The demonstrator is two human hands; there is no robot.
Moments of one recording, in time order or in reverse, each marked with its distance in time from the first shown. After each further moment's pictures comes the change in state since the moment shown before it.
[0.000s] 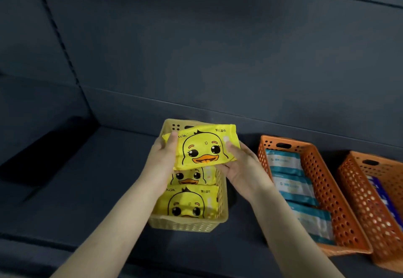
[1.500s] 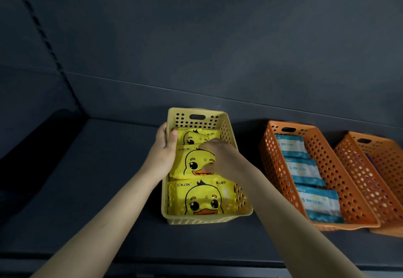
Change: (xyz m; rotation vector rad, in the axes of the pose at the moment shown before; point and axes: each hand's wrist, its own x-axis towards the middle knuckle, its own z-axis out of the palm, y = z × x) left_hand 0.054 -0.025 -0.043 0.438 -0.210 0.241; right_hand 0.046 0.044 0.032 -1.749 -0.036 0.006
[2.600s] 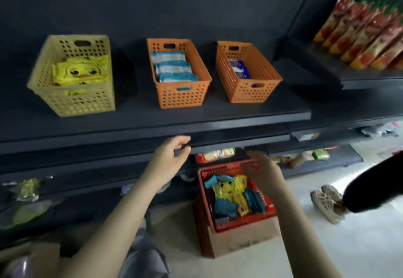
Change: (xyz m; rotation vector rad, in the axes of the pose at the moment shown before) left_hand -0.330 -0.012 0.270 0.161 -0.333 0.283; right_hand -0.494 0.228 0.085 0.403 0.489 0.616
